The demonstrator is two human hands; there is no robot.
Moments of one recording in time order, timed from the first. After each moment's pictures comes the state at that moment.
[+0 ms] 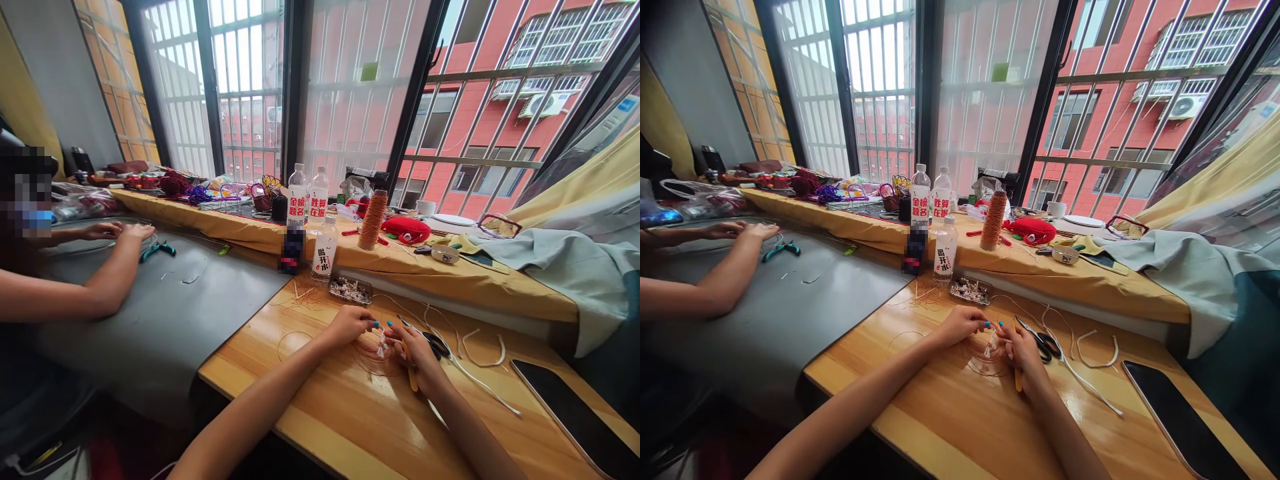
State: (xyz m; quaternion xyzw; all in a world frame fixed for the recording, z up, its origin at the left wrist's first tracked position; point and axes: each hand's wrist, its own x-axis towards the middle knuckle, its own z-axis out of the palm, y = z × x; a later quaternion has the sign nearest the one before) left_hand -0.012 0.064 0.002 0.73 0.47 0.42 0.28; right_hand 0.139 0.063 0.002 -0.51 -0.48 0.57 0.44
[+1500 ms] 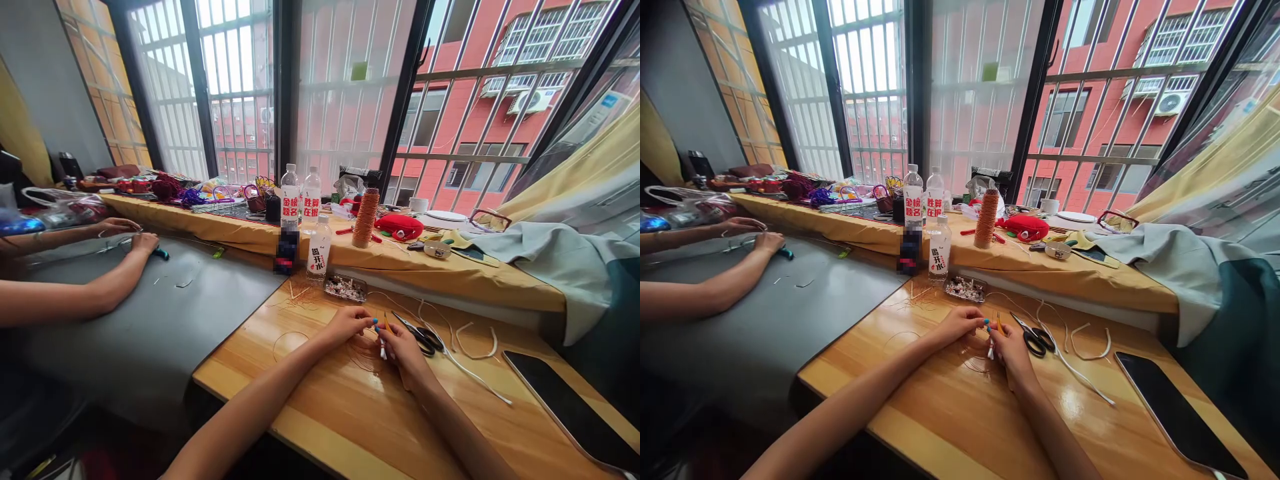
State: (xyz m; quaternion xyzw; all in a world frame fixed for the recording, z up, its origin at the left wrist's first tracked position) left_hand -0.007 0.063 -0.002 0.66 0.45 0.43 0.43; right_hand 0.132 0.055 -0.003 -0.49 -0.53 0.54 0.44
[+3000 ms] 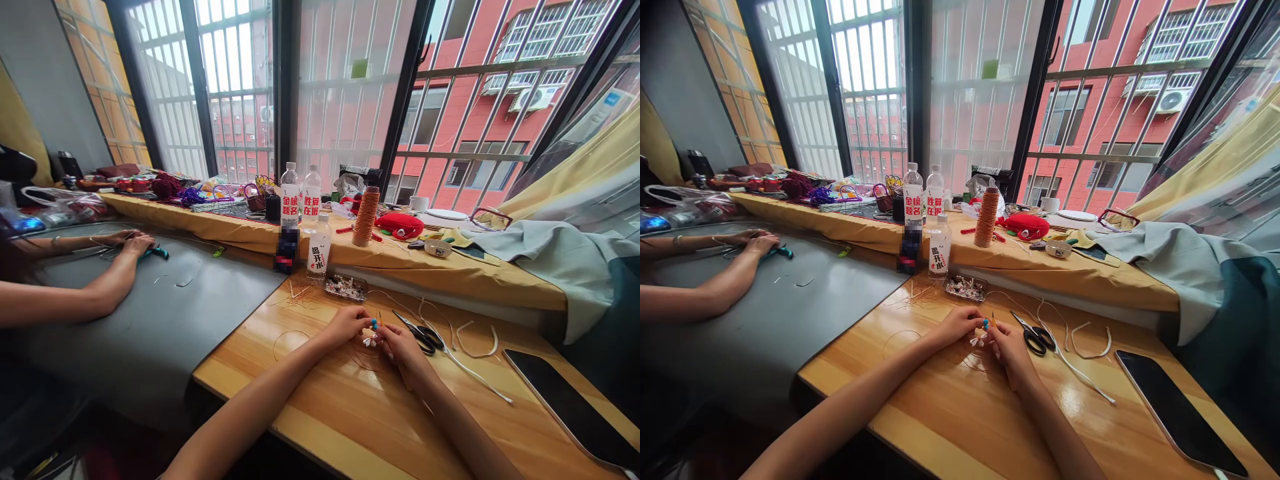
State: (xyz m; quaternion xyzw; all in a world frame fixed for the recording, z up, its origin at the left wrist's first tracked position) left_hand -0.007 0.061 -0.001 0.67 0.47 0.43 0.38; right_hand 0.131 0.050 0.005 -0.49 -0.55 0.55 0.40
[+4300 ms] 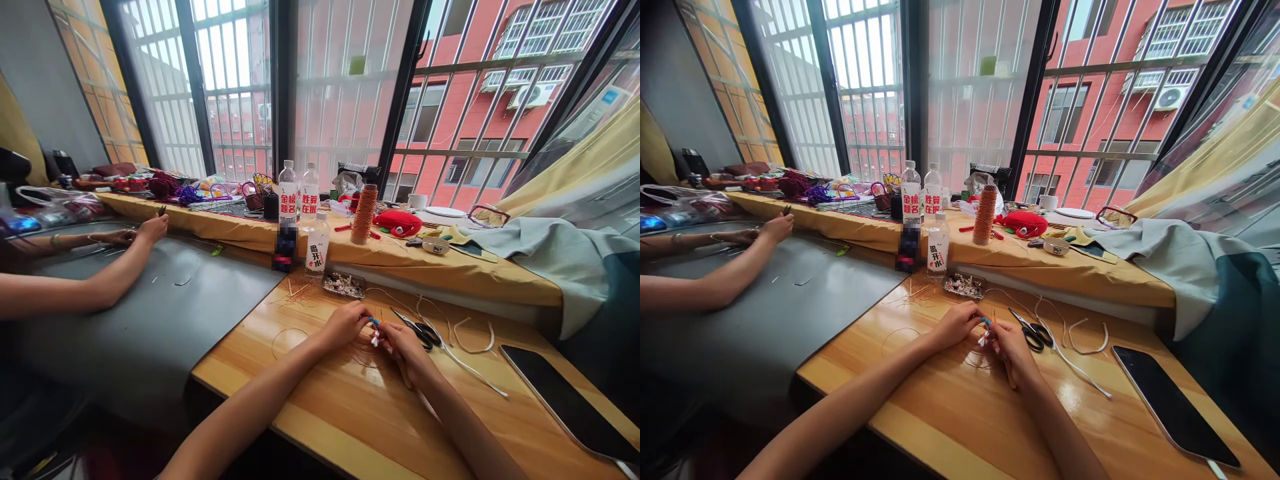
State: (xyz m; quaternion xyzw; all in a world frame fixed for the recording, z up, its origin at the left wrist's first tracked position) left_hand -0.007 0.056 -0.003 0.79 0.45 0.41 0.10; right_hand 0.133 0.044 0.015 -0.47 -0.53 0.58 0.40
